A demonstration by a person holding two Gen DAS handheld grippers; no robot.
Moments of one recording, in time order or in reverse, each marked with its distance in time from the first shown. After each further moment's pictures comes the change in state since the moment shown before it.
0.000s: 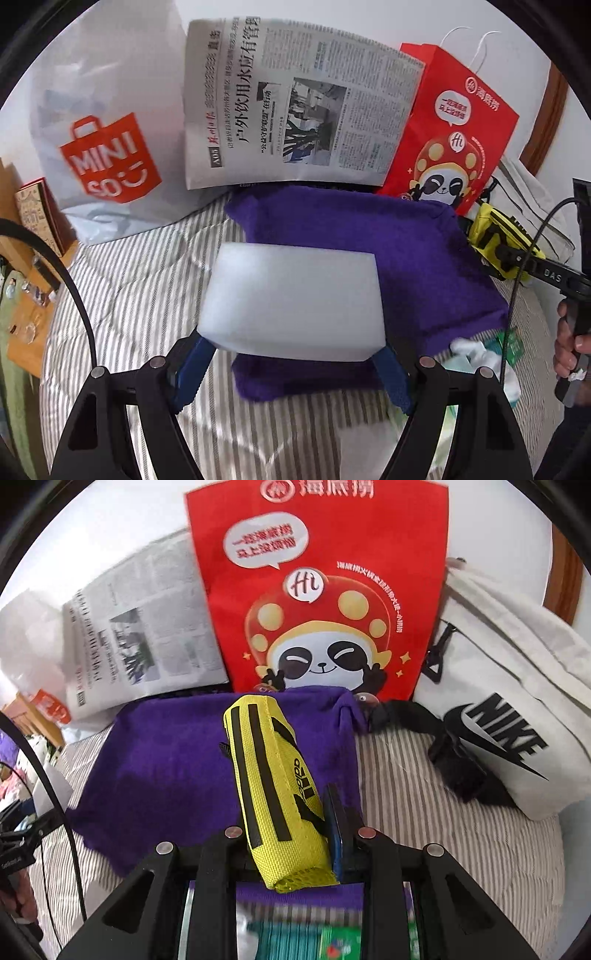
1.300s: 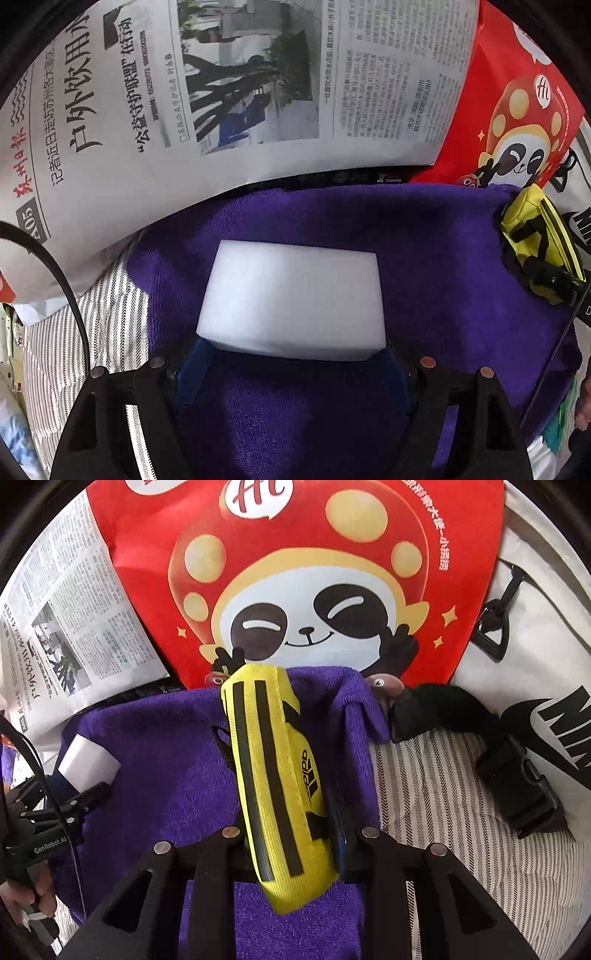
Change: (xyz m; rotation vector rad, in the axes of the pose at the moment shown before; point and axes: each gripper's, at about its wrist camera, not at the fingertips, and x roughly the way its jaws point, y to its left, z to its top) left arm 0.152 -0.054 0.076 0.108 0.178 0.125; right arm 0.108 -0.012 0.027 0.063 0.131 0.009
